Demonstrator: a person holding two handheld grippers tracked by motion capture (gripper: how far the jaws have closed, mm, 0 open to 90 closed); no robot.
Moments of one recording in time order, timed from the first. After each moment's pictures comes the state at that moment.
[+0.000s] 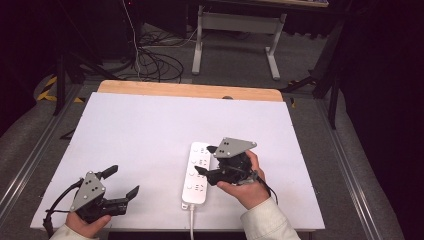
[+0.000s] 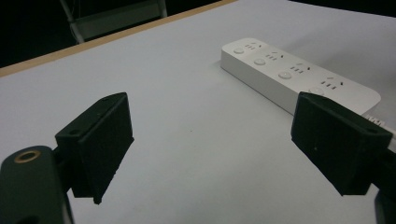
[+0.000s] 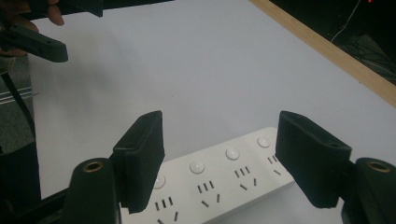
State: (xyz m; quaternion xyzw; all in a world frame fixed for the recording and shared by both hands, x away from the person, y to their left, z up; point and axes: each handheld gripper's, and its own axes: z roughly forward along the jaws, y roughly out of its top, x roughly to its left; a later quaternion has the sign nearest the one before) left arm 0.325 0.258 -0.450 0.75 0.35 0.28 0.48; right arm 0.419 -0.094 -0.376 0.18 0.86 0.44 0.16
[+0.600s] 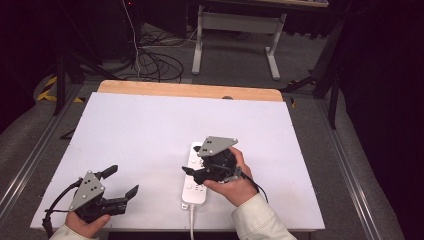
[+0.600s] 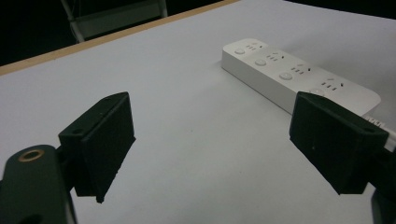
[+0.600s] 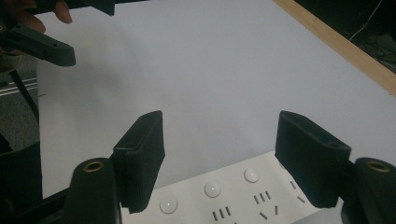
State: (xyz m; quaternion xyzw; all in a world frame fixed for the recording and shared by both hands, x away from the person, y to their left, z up) left arm 0.325 0.259 -0.450 0.75 0.35 0.27 0.49; right arm 0.425 -0.063 -0.380 0.16 0.88 0.43 0.15
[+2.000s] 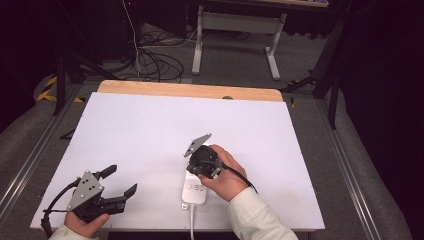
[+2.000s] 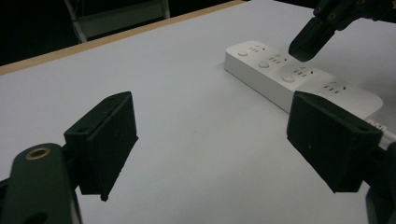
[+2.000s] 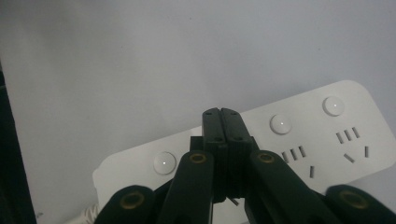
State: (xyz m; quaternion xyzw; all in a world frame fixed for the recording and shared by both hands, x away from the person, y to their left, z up) left arm 0.325 0.261 -0.449 0.75 0.36 0.27 0.49; right arm 0.453 -0.036 -0.415 0.18 0.94 0.27 0.07
